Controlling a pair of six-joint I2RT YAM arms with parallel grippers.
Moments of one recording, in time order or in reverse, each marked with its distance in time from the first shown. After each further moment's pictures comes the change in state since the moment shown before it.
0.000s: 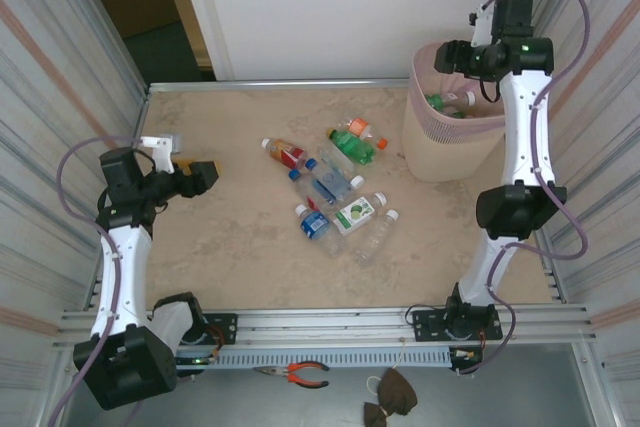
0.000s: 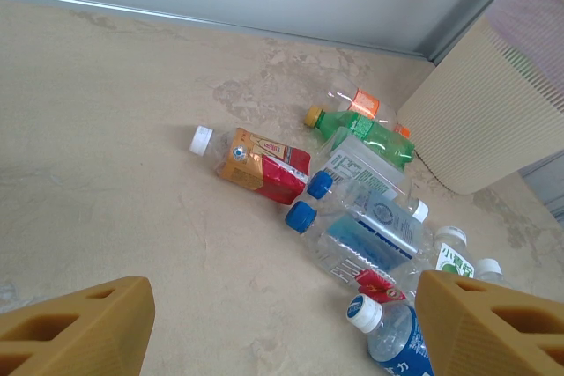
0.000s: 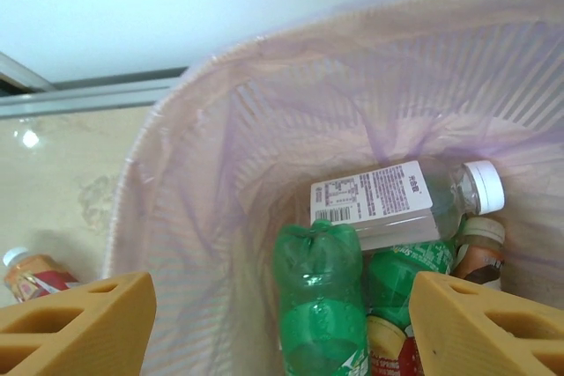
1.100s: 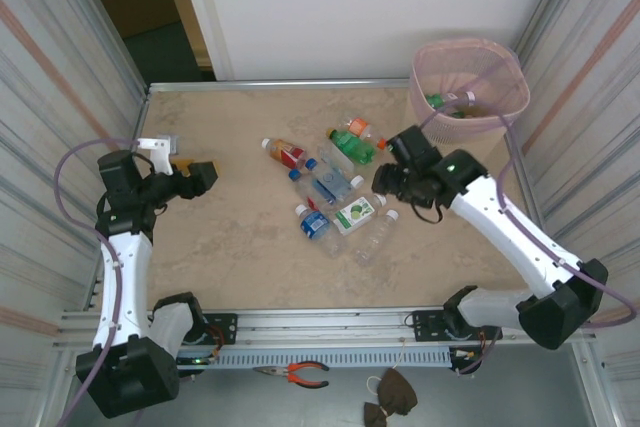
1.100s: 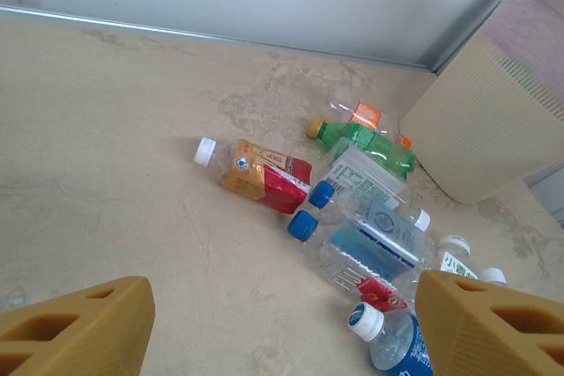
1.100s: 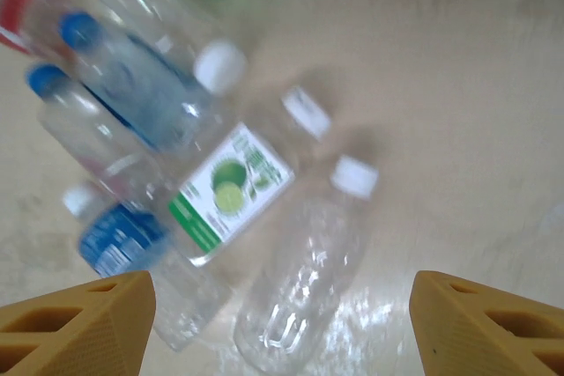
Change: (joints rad) left arm 0.000 -0.048 -0.014 0.016 -0.019 -0.020; right arm 0.694 -0.694 -1.154 0.085 0.375 0.750
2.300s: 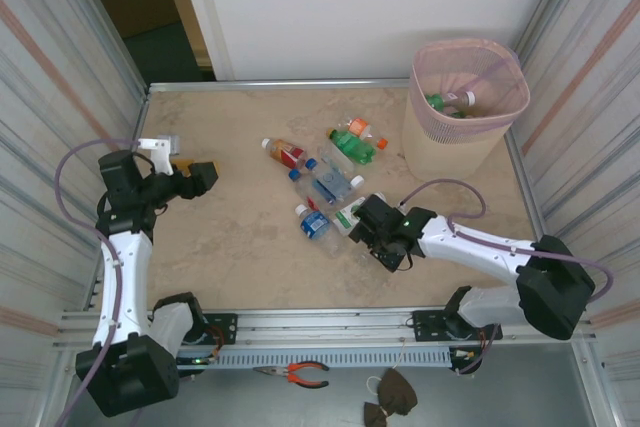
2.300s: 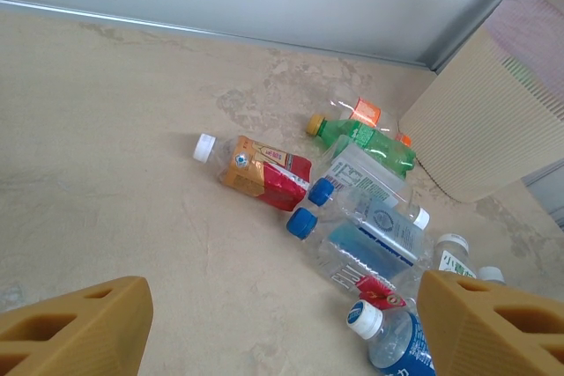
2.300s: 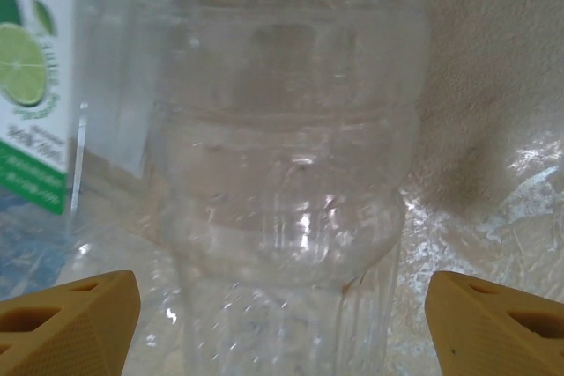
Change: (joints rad) left arm 0.000 0.008 -0.002 -0.001 0.003 -0.003; right arm 0.225 0.044 -0.512 0.454 -0.100 0.652
